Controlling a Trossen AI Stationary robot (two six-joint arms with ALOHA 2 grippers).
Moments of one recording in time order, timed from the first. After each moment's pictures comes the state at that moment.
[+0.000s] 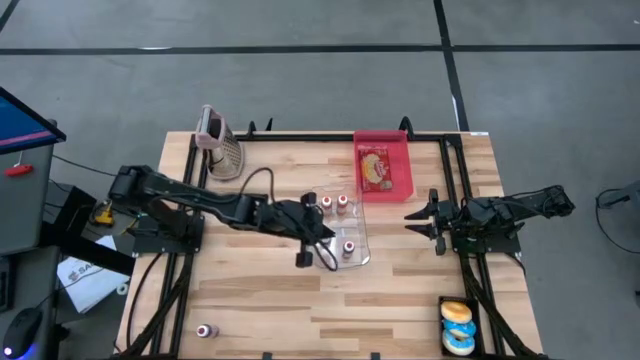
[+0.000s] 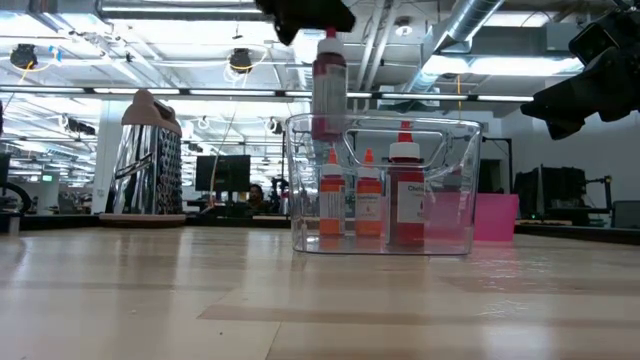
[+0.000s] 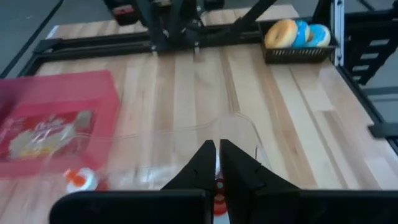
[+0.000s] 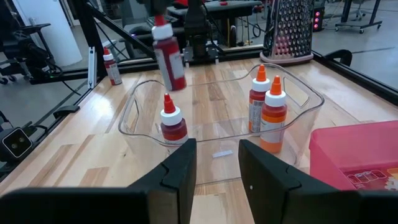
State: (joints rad) left arm -0.19 1.55 1.19 -0.16 -0.18 0.00; right arm 0.27 0.01 0.10 -0.28 0.29 0.16
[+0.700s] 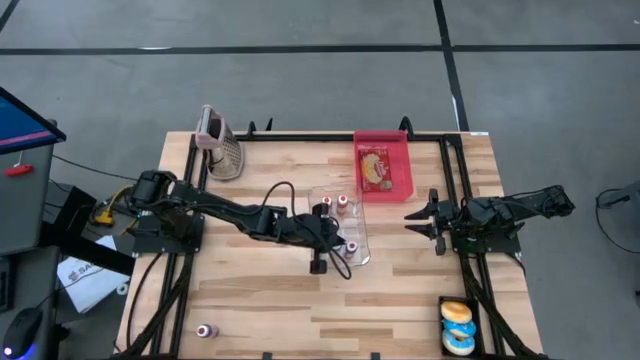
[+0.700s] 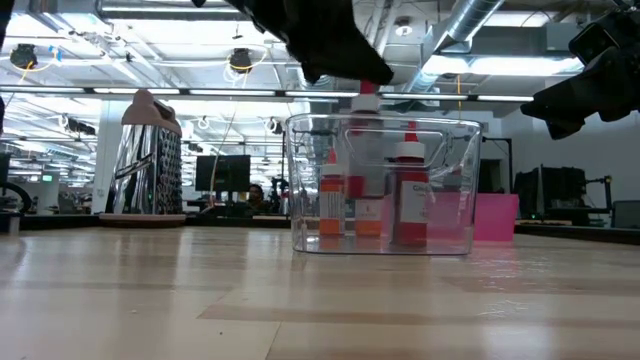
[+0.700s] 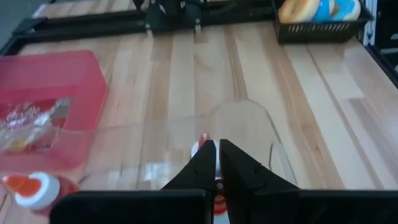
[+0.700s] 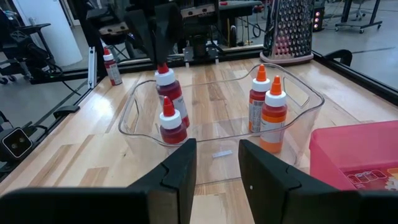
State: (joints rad) left arm -0.20 1.74 1.19 -0.01 -0.21 -0.01; right arm 0.27 0.01 0.10 -0.28 0.29 0.16
